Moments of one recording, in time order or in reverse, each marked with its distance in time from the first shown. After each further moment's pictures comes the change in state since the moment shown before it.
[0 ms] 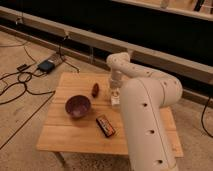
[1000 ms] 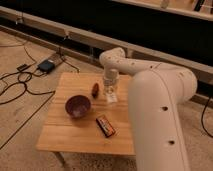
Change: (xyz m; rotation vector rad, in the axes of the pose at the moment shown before) arm 0.038 0.067 -0.077 0.018 -0.177 -0.161
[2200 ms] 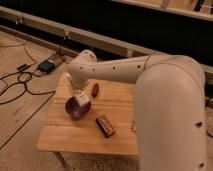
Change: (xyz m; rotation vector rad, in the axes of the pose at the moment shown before) arm -0.006 0.169 -0.042 -0.108 -0.300 -0.340
